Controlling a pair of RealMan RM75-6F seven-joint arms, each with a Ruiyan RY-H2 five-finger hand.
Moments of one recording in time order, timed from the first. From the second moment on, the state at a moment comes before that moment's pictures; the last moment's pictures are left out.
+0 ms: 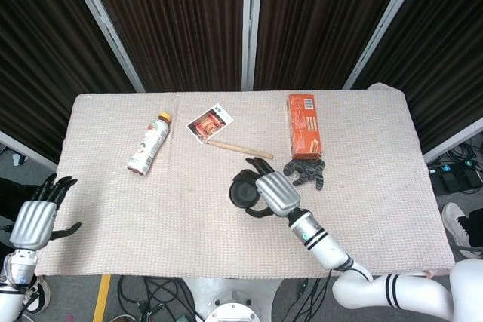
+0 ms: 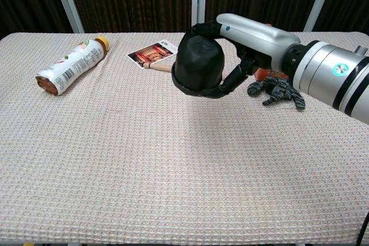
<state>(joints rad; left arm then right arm) -0.15 -1.31 -0.01 -1.28 1.53 1.44 -0.14 0.69 -1.60 0.21 -1.61 -1.32 0.98 -0.12</state>
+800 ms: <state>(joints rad) -0.16 -1.33 0.00 -1.29 1.54 1.42 -0.11 0.55 -1.46 0.14 -1.58 -1.31 1.04 -0.02</state>
